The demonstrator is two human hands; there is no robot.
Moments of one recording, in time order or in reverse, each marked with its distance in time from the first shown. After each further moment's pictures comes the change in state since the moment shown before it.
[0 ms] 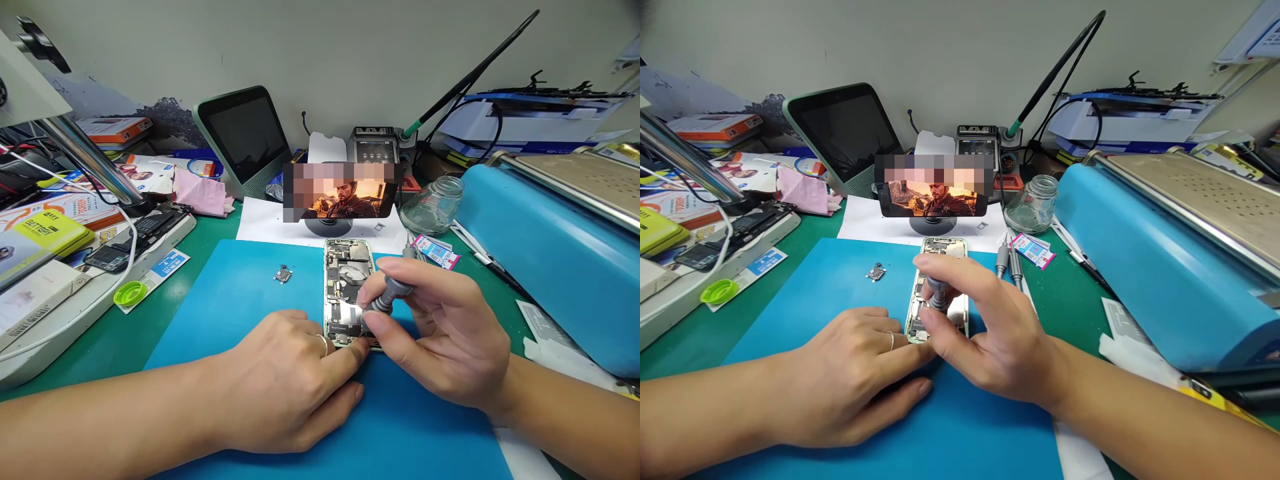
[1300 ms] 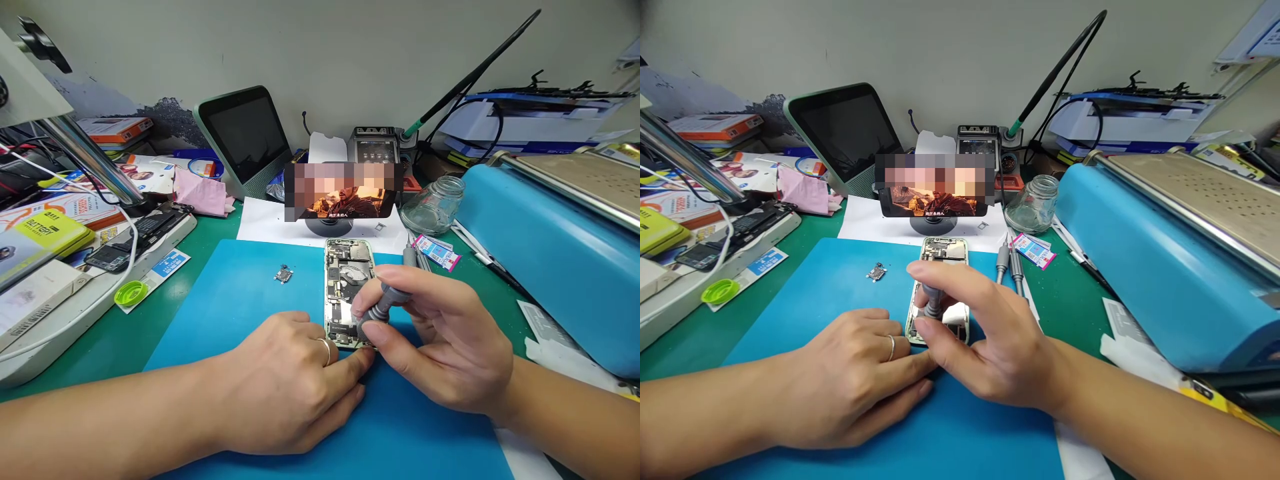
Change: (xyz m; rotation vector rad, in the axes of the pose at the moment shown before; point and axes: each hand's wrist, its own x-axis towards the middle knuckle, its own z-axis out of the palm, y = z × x) left_hand 0.000 0.000 0.001 0.048 0.046 0.080; right_hand -0.001 -0.002 0.000 0.055 -0.073 0.004
